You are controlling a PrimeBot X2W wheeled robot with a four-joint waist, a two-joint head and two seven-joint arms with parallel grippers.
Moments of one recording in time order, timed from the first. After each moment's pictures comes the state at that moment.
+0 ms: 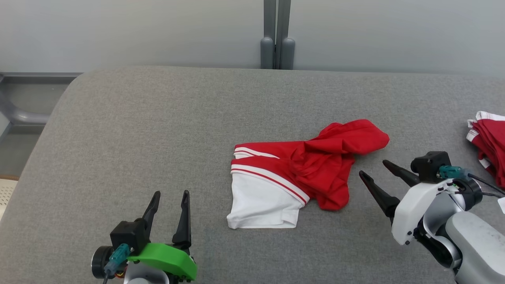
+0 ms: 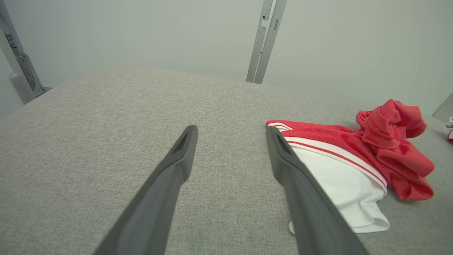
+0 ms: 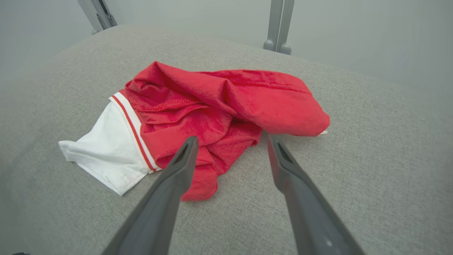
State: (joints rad) left arm -0.10 0.07 -0.24 0.37 -0.34 -0.03 -0.26; right arm -0.35 -0.53 0.57 0.29 0.65 0.13 0.04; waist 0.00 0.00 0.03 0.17
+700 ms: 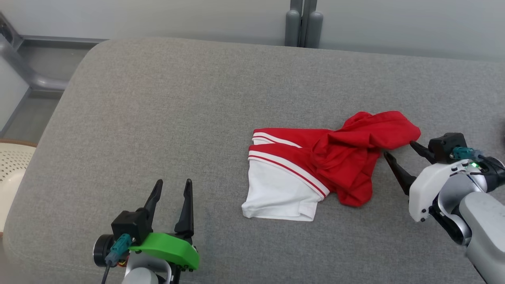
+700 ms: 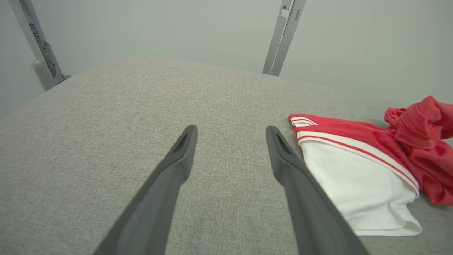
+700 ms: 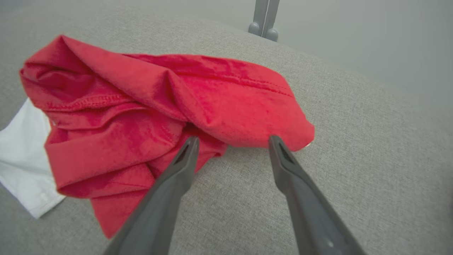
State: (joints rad) left arm -0.14 0.06 -0.25 0.36 -0.34 -0.03 -0.26; right arm -0.41 -0.51 0.45 0.43 0.50 0.13 0.05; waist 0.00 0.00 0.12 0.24
